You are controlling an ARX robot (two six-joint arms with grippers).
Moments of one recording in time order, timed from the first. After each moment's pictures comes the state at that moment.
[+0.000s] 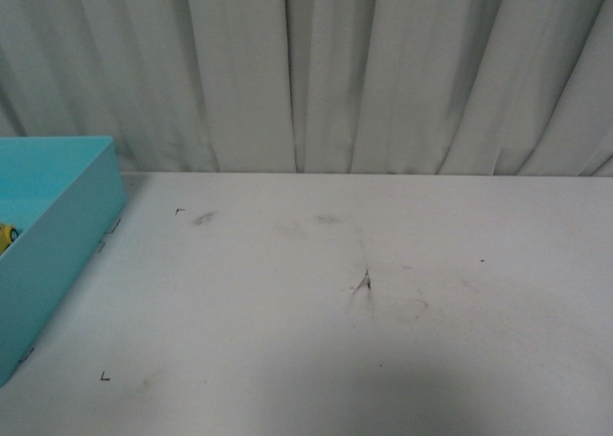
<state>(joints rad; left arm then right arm) 0.00 0.01 0.01 0.00 0.00 0.00 0.00 0.00 0.01 0.00 0.00 0.00</state>
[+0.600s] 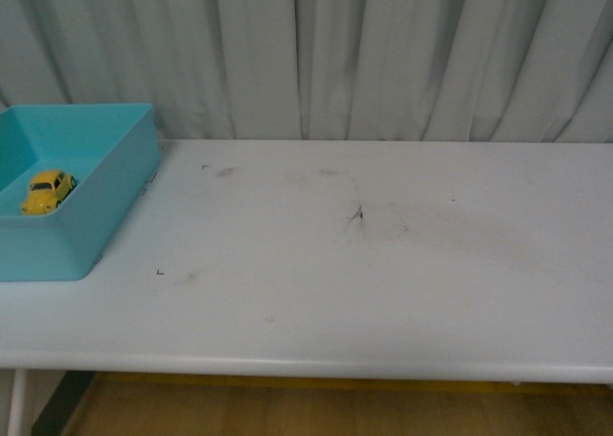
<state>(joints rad) 0.00 0.01 0.01 0.00 0.00 0.00 0.00 0.00 0.01 0.00 0.00 0.00</state>
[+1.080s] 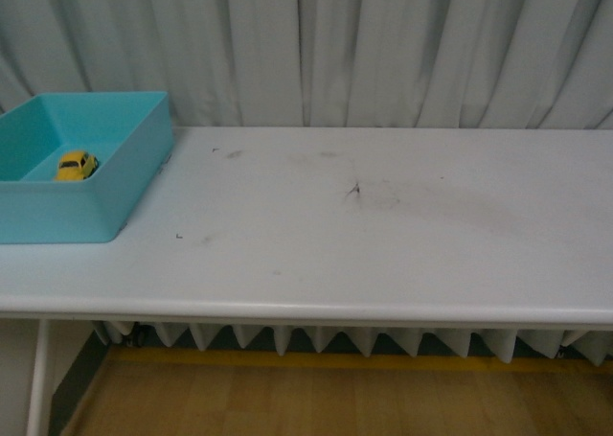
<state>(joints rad) 0.00 0.01 0.01 0.00 0.00 0.00 0.00 0.00 0.01 0.00 0.00 0.00</state>
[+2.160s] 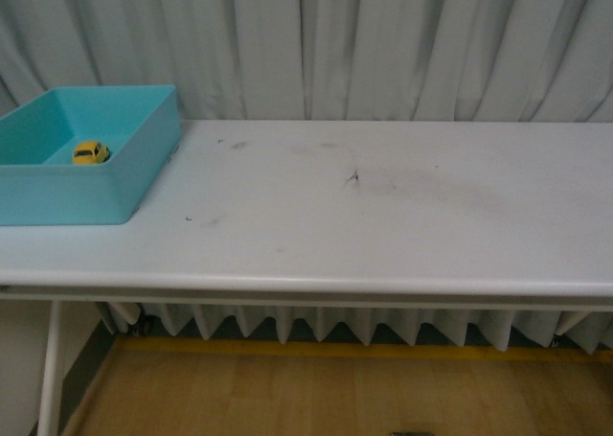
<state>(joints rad) 0.00 0.01 0.01 0.00 0.00 0.00 0.00 0.00 0.01 0.00 0.00 0.00</state>
